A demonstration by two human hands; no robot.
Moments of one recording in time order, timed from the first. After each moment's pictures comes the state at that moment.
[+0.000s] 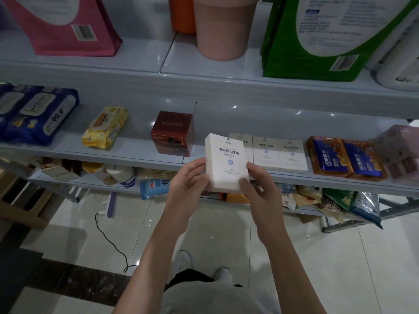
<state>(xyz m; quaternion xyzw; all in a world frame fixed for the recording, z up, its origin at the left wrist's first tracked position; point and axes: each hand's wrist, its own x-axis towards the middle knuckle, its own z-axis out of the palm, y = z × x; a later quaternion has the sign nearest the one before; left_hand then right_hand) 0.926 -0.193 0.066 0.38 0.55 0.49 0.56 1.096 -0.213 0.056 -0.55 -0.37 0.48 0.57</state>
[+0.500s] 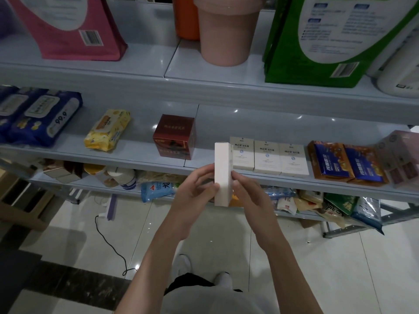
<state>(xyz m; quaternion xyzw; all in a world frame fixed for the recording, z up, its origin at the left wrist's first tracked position) 0.925 -0.201 0.070 0.45 0.52 0.44 0.59 1.089 -0.215 0.058 -0.55 -0.45 0.52 0.48</state>
